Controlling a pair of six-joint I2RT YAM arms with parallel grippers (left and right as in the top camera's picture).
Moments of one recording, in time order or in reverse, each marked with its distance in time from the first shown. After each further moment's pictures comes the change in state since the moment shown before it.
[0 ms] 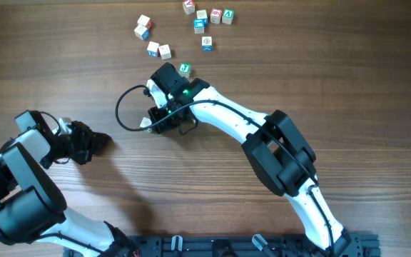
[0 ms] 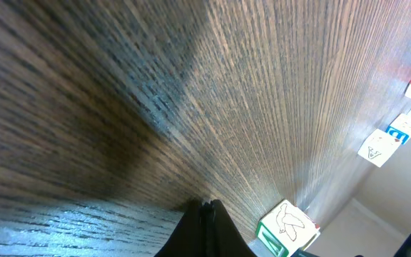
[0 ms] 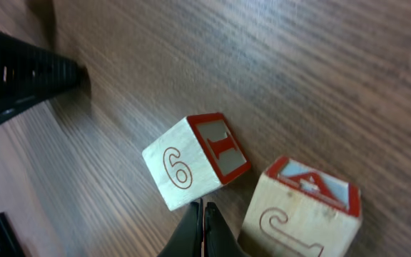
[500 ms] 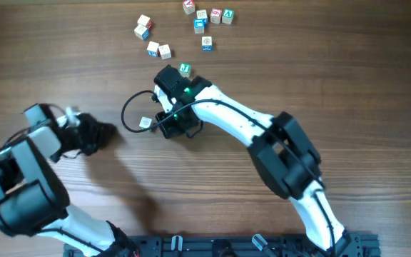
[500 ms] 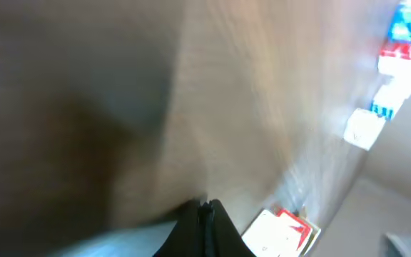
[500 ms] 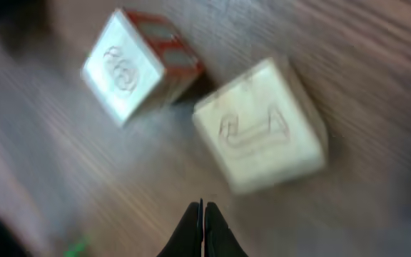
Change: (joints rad) left arm -0.091 0.022 -0.023 0.201 0.071 0.028; right arm -0.002 -0.063 0.000 -0.233 0.070 -0.013
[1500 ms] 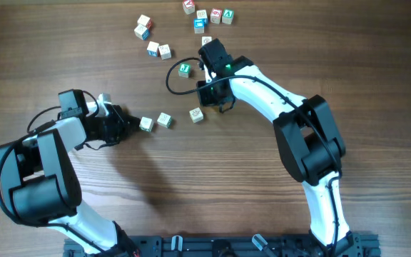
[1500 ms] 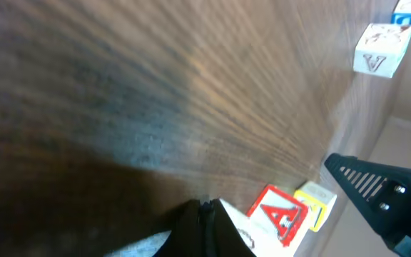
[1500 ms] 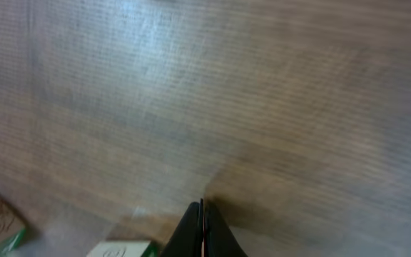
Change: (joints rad) left arm -0.216 0.011 0.001 0.038 -0.003 0.016; right arm -0.232 -0.005 -0.090 0.119 0.214 0.047
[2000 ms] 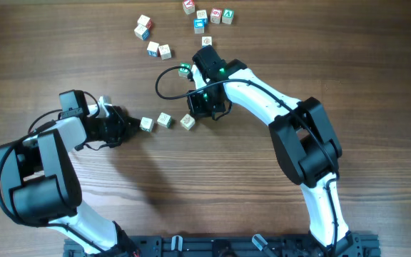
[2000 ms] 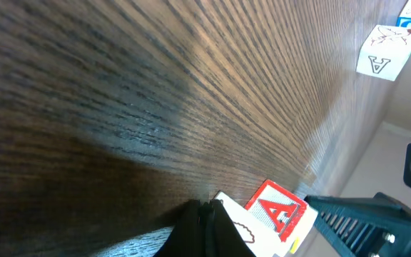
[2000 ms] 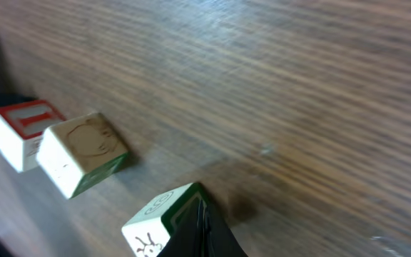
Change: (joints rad) left arm -0.003 0.000 0.000 -0.016 0.006 -0.061; right arm 0.034 0.000 0.000 -0.049 -0.264 0.008
